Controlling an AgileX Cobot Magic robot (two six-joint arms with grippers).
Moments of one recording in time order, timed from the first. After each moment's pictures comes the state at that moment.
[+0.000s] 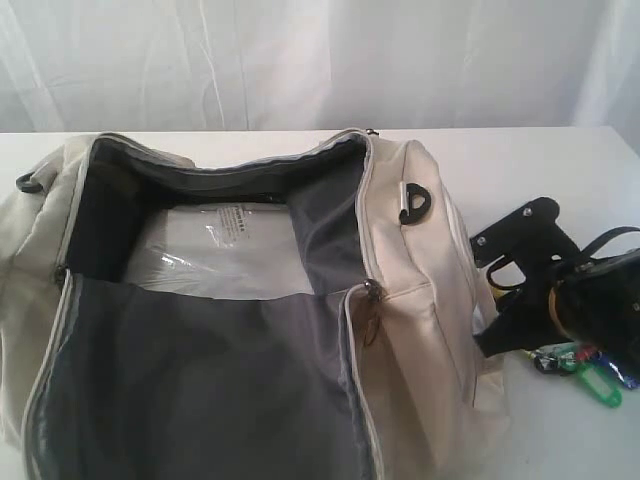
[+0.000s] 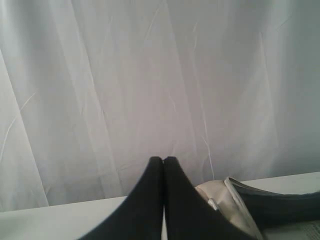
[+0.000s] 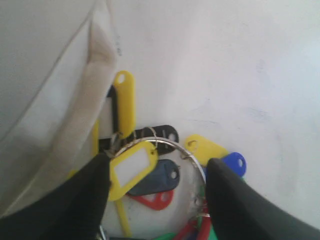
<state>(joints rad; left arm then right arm) -0.18 0.11 -0.25 1.58 0.12 -1.46 0.54 1.59 -0.57 -1.67 0.39 1.48</state>
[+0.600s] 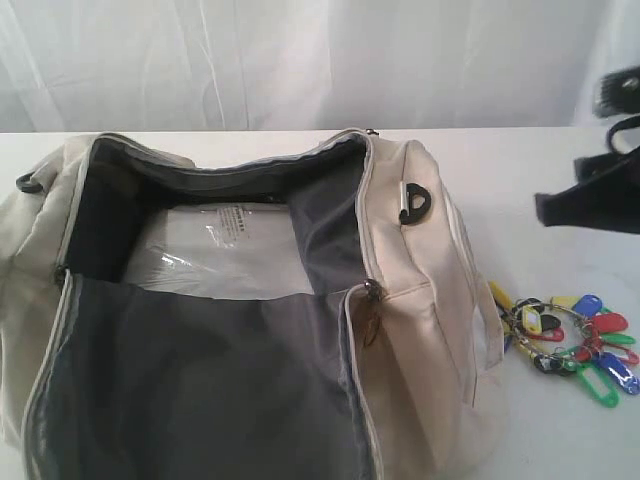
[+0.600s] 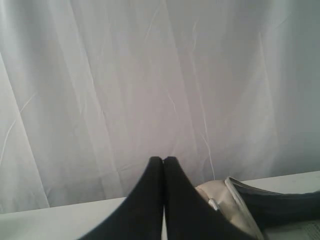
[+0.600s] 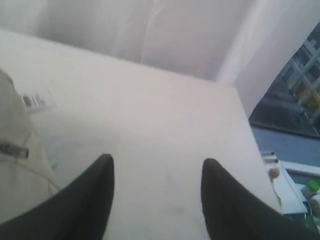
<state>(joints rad) -0.18 0.11 -0.25 1.59 0.12 -1.46 0.54 1.05 -0.58 -1.58 0.46 1.52</state>
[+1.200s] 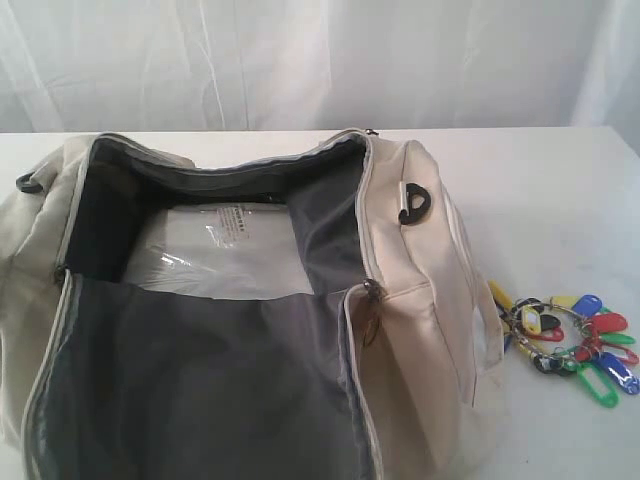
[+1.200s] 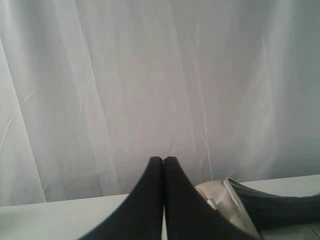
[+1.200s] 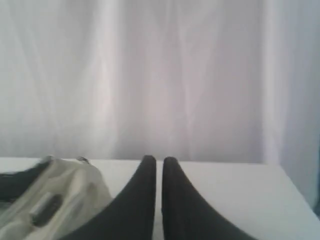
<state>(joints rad) -0.18 0.11 -0.25 1.56 0.12 -1.46 0.54 0.30 -0.36 -1.31 0.27 1.36</state>
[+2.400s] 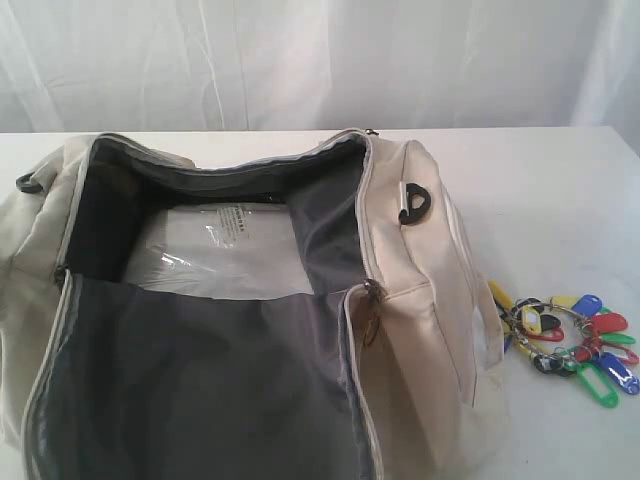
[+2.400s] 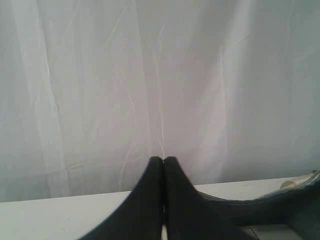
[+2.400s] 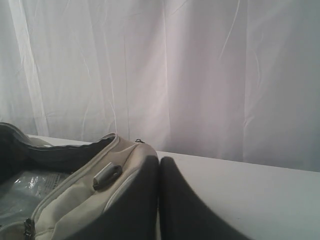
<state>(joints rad) -0.18 0.11 -0.25 1.53 0.00 -1.56 0.54 0.20 -0.23 -1.31 0.05 1.36</state>
